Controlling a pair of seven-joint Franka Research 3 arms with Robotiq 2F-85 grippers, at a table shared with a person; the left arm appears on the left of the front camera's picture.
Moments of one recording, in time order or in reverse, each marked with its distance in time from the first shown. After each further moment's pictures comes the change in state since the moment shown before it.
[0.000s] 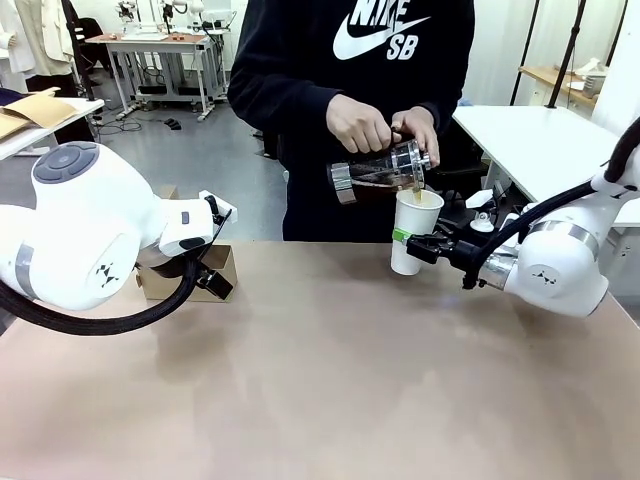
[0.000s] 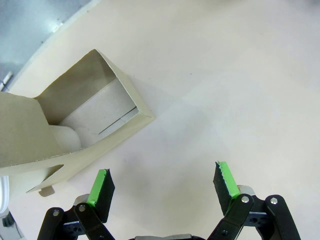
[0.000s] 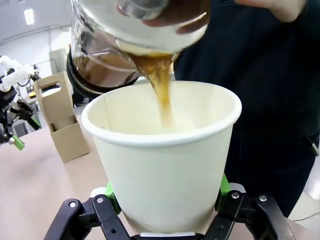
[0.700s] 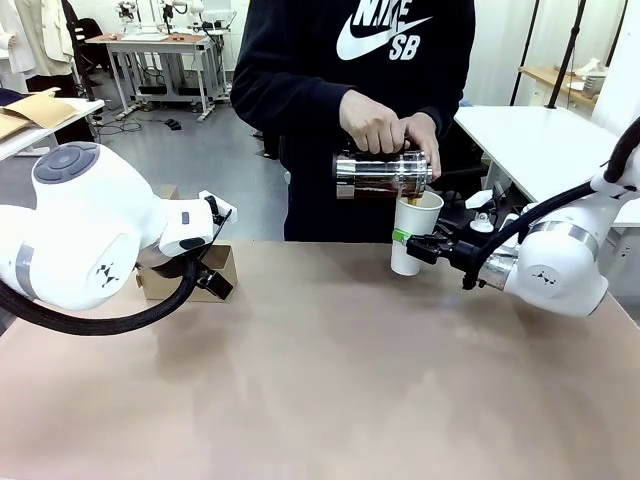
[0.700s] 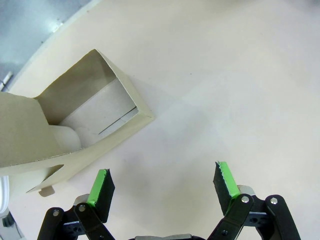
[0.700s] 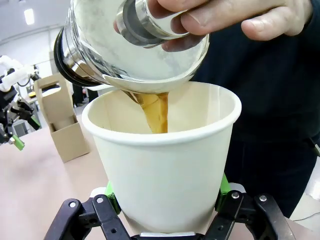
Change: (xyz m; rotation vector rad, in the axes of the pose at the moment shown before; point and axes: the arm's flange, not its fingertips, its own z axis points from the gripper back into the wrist) left arm 0.000 0.000 0.000 0.000 0.000 0.000; right arm 0.000 0.000 0.000 0.000 0.000 0.000
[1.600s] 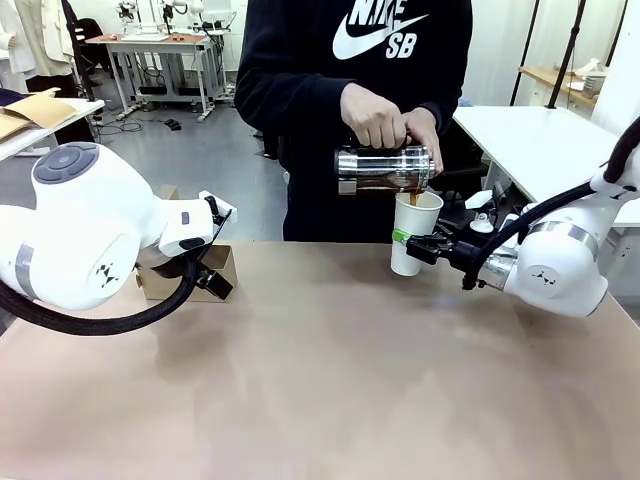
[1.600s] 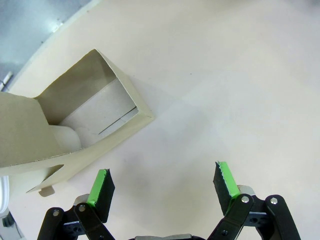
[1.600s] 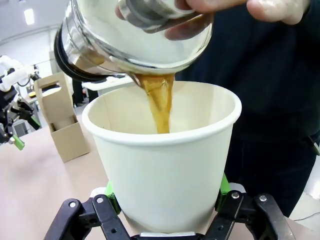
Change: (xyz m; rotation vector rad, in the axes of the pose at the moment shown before) left arm 0.000 0.000 0.000 0.000 0.000 0.000; right arm 0.000 0.000 0.000 0.000 0.001 0.000
